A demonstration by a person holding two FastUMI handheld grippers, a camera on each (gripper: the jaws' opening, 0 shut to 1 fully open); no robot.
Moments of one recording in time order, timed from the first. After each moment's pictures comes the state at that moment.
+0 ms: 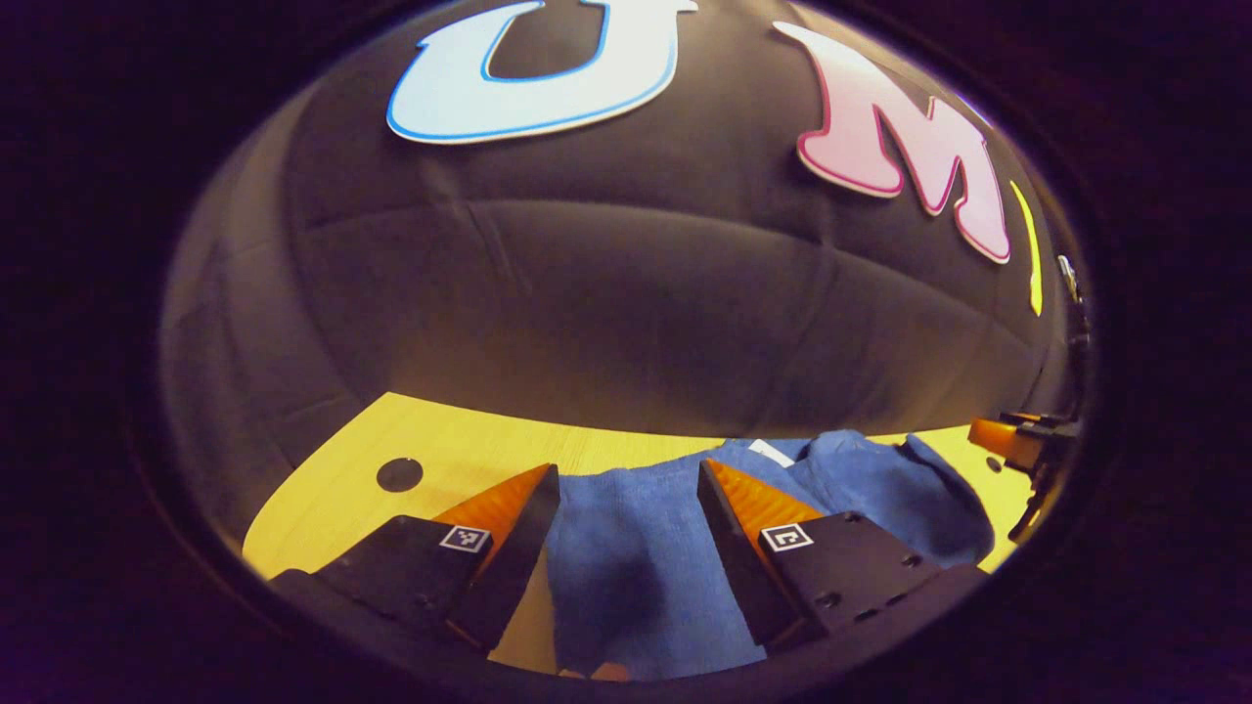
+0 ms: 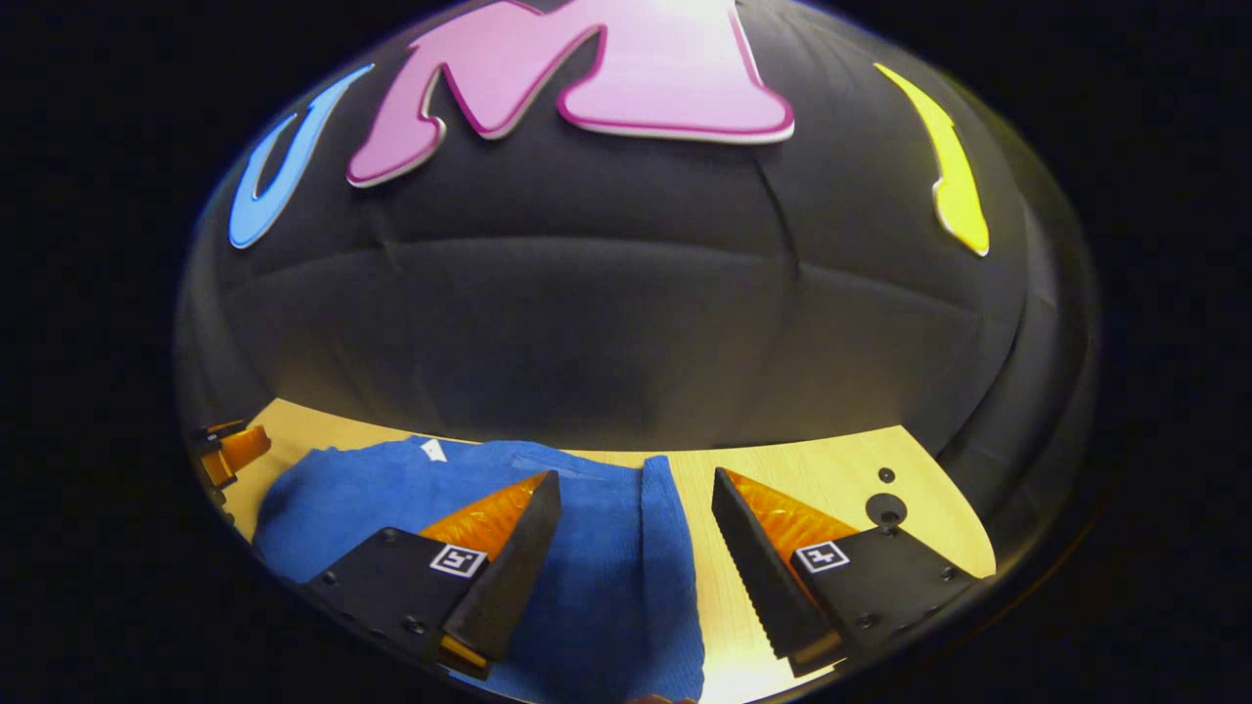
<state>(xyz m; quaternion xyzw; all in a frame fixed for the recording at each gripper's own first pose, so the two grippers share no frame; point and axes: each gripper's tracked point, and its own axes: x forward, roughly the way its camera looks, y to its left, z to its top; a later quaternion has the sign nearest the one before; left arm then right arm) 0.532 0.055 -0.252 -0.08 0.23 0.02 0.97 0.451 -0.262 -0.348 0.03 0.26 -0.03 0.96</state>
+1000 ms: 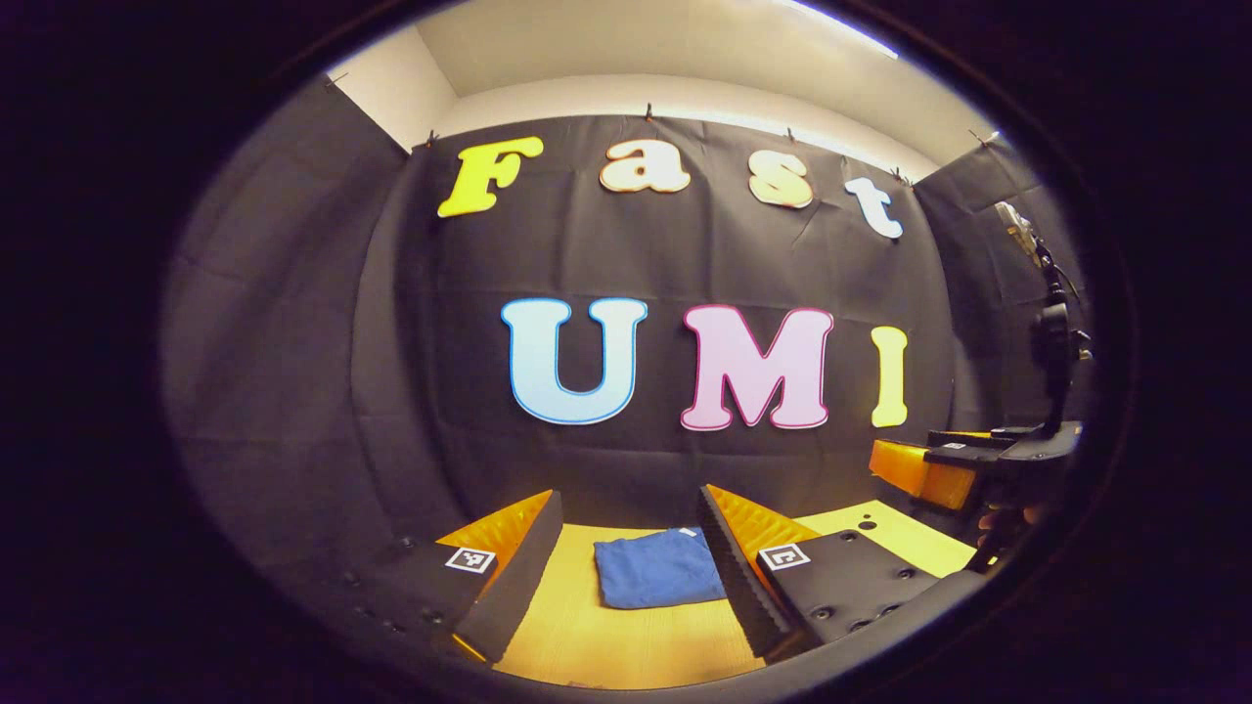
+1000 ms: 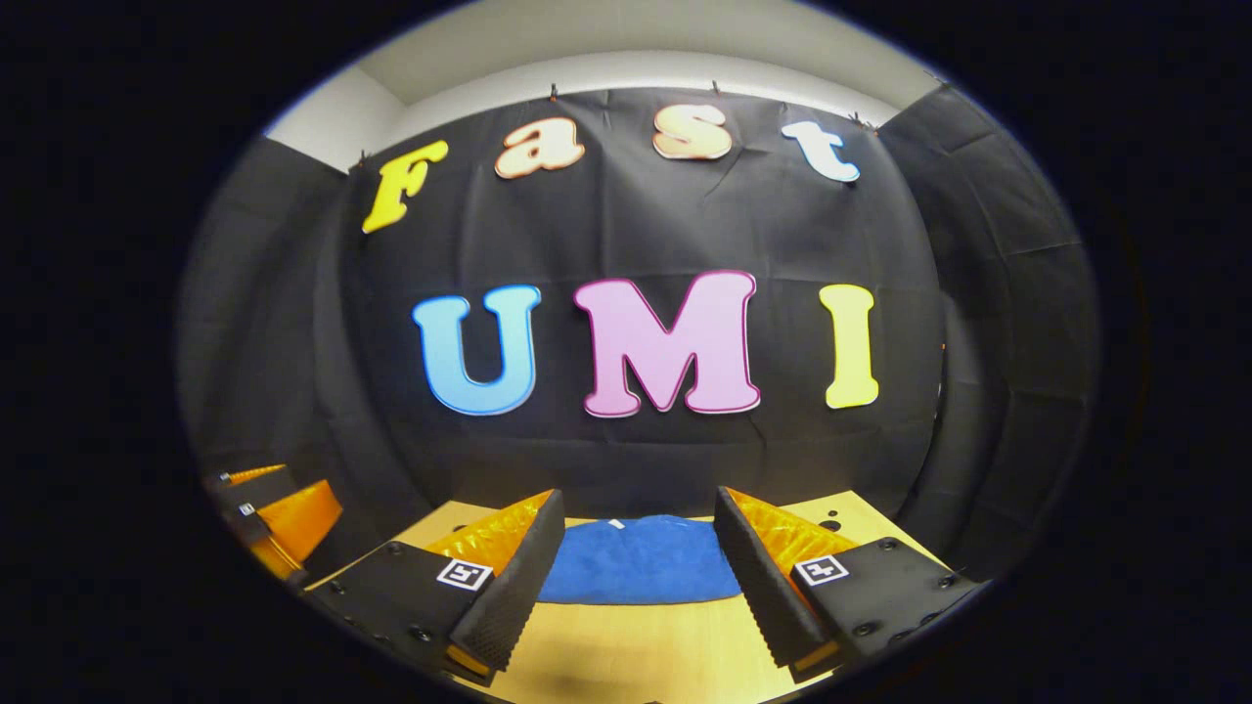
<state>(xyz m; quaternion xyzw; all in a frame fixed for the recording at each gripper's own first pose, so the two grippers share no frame) 0.124 0.021 0.004 -0.03 -0.02 0.04 1.00 0.113 -0.153 -0.029 0.07 0.06 0.01 1.00</state>
